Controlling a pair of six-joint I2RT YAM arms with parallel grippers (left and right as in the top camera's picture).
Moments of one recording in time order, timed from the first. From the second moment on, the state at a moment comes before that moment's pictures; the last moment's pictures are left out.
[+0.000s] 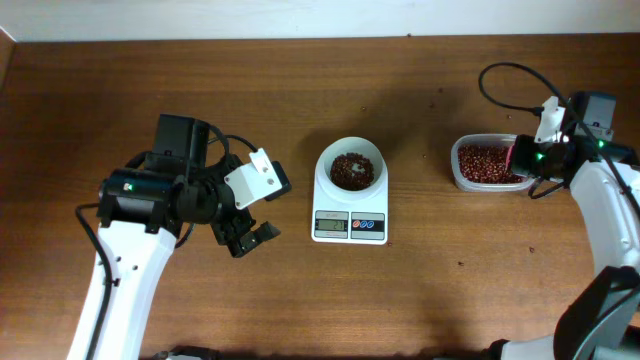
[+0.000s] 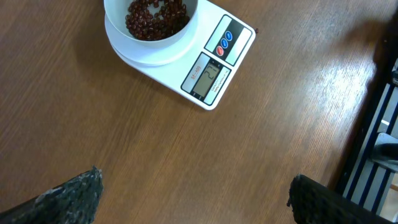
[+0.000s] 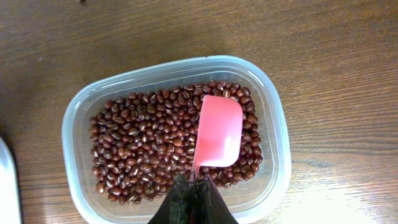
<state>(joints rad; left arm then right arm) -0.14 1.29 1.32 -1.25 0.46 0.89 -0.27 1.63 1.20 -0.68 -0.16 -0.01</state>
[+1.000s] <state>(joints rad) -0.14 1.29 1.32 -1.25 0.46 0.89 -0.55 1.81 1.19 -0.75 -0.79 -0.06</state>
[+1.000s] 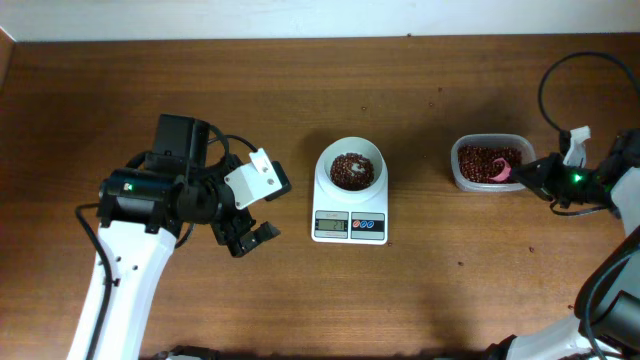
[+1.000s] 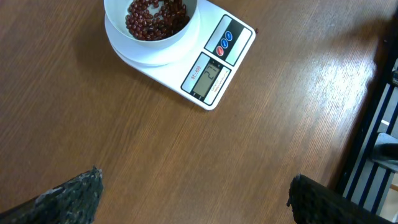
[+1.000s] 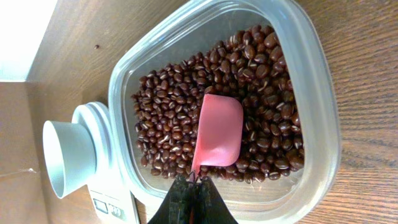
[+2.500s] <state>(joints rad) -0.14 1.29 1.32 -1.25 0.46 0.89 -0.64 1.79 1.18 -0.86 -1.24 -0.07</state>
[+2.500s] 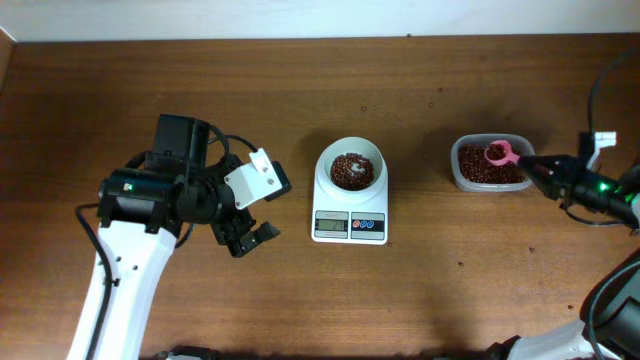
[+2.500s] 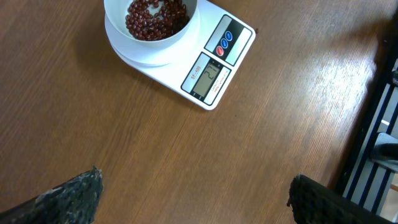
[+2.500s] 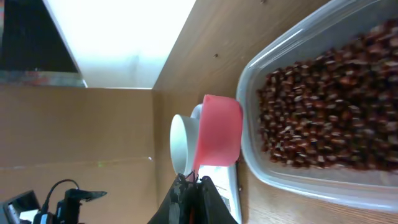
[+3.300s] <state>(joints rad) -0.14 1.29 1.32 -1.25 0.46 0.89 -0.01 1.79 1.18 -0.44 -1.25 0.34</state>
